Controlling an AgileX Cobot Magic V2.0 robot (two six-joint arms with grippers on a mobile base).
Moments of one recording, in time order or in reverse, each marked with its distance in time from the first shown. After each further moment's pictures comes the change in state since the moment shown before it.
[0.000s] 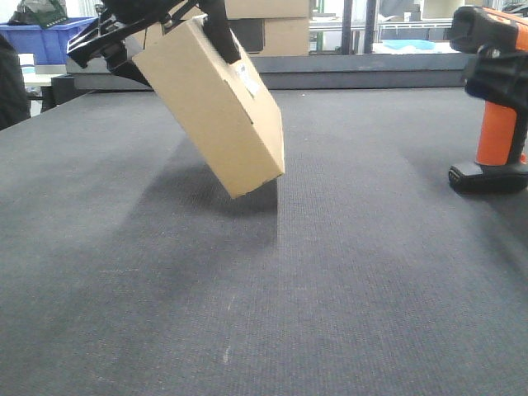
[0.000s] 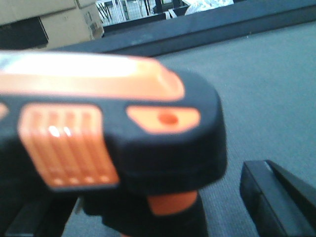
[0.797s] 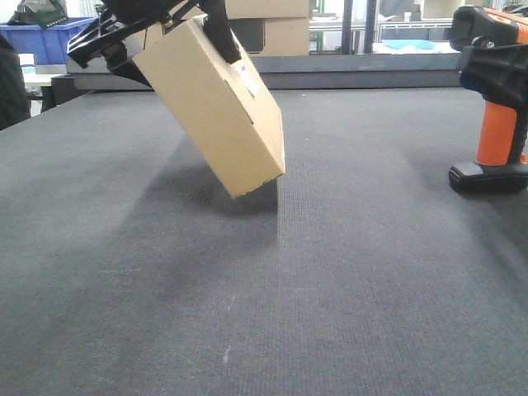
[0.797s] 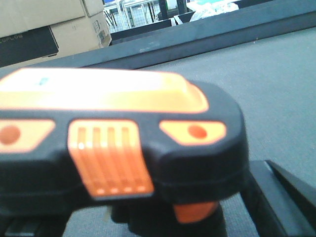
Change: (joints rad) left arm 0.000 0.000 0.000 0.000 0.000 0.000; right arm 0.034 -0.038 0.001 0.026 0.002 0.000
